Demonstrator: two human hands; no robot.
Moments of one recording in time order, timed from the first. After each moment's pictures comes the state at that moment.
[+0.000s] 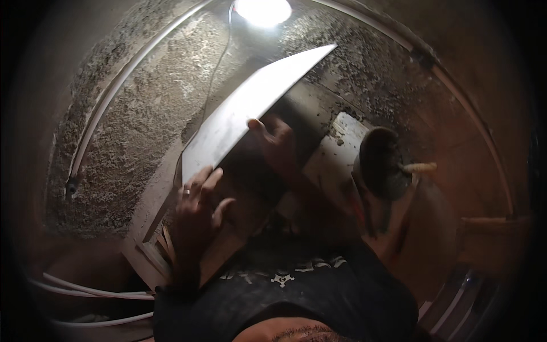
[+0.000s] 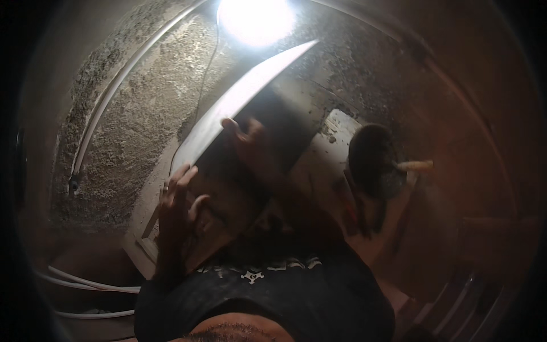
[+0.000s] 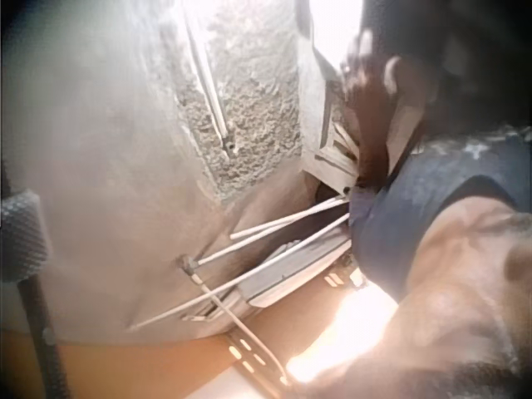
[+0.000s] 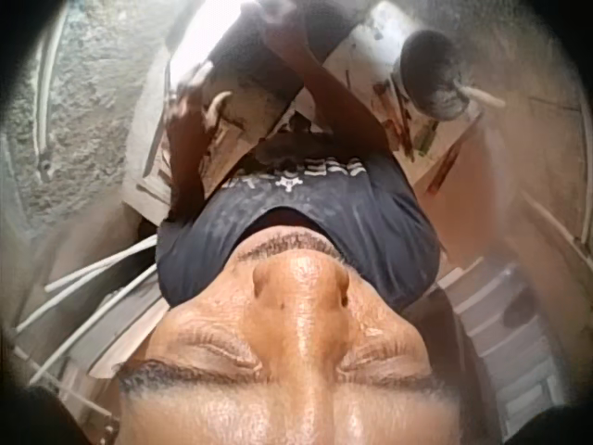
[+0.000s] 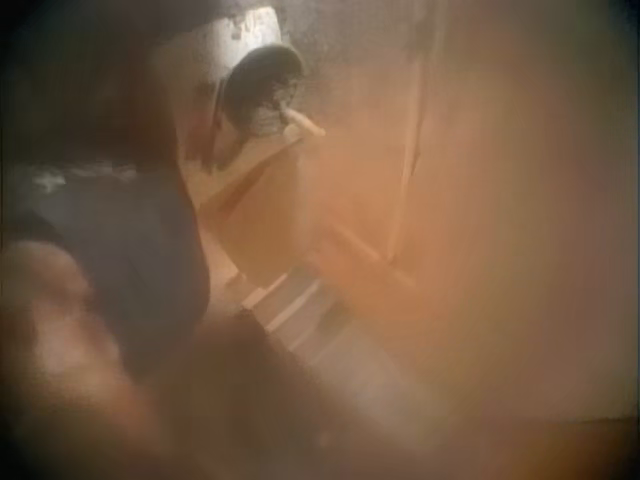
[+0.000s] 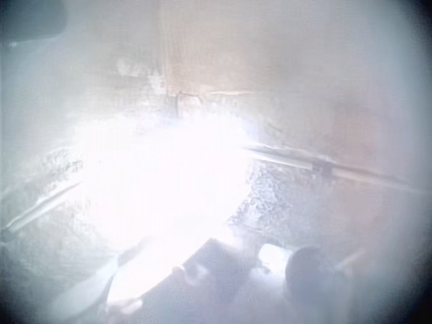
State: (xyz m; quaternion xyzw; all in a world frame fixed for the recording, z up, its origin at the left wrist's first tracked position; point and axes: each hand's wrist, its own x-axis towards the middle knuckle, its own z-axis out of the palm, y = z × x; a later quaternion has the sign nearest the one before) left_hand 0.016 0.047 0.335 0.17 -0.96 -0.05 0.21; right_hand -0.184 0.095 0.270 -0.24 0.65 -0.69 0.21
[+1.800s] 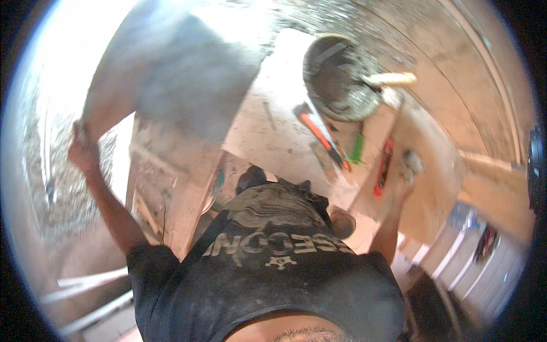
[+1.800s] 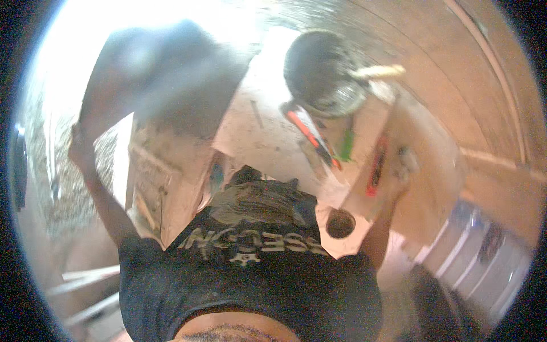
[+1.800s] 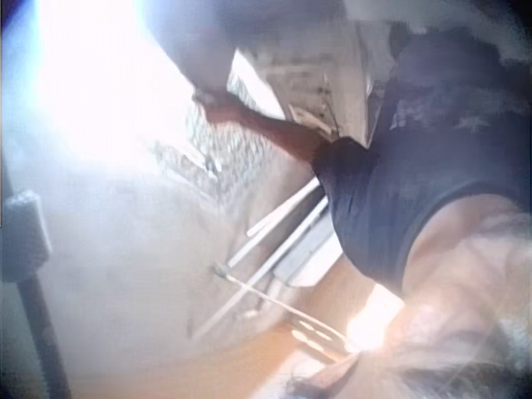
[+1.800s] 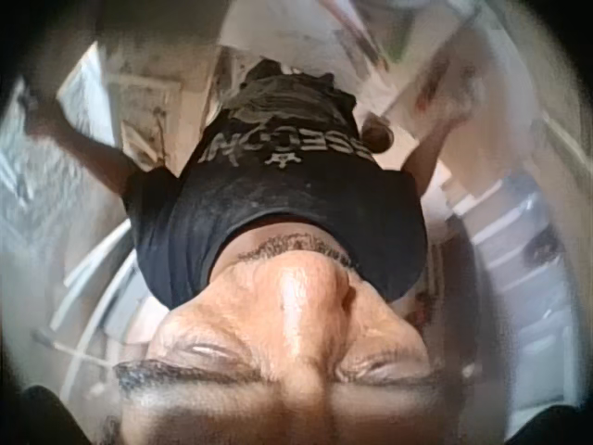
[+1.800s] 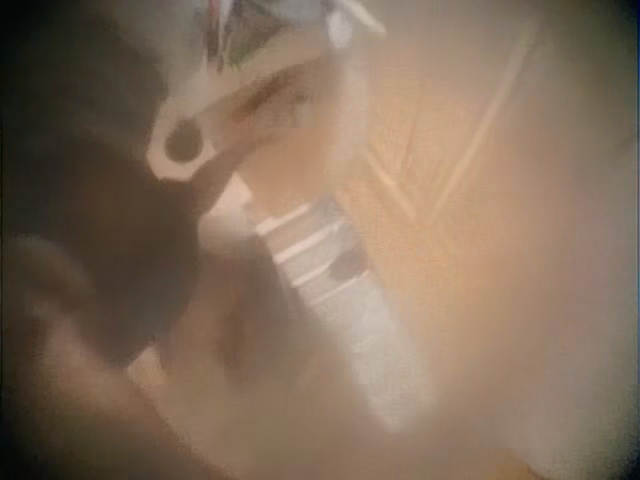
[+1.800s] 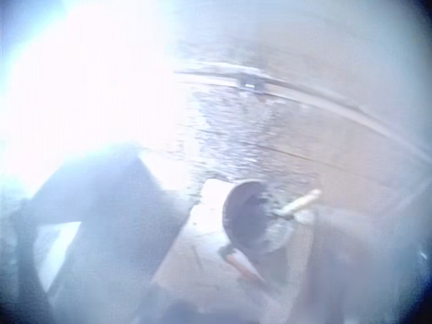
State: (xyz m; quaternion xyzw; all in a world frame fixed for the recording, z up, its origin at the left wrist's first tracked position) left_hand 0.041 -0.120 0.278 0.33 -0.87 0.28 0.26; right_hand -0.226 0.688 0.058 0.22 0.90 -0.36 -0.07
